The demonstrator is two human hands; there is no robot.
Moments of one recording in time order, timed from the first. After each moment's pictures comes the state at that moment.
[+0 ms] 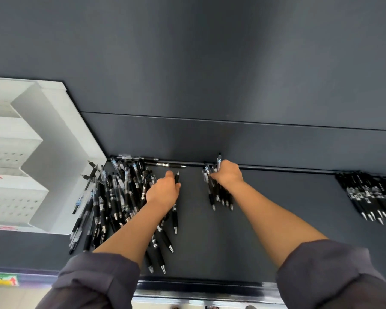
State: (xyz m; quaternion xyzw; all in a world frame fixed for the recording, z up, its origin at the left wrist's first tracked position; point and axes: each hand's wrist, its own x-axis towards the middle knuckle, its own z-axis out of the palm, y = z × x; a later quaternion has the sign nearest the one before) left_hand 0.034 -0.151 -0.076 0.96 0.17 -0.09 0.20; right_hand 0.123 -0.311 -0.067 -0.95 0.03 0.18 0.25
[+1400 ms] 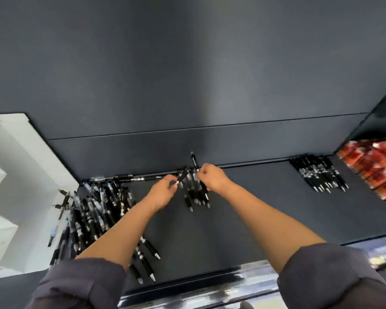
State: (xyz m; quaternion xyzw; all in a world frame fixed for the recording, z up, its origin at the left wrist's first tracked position) left_hand 0.044 -0.183 -0.048 0.88 0.05 -0.16 0.44; right_hand 0.090 -0.350 -0.037 -0.93 0.00 0.16 0.34
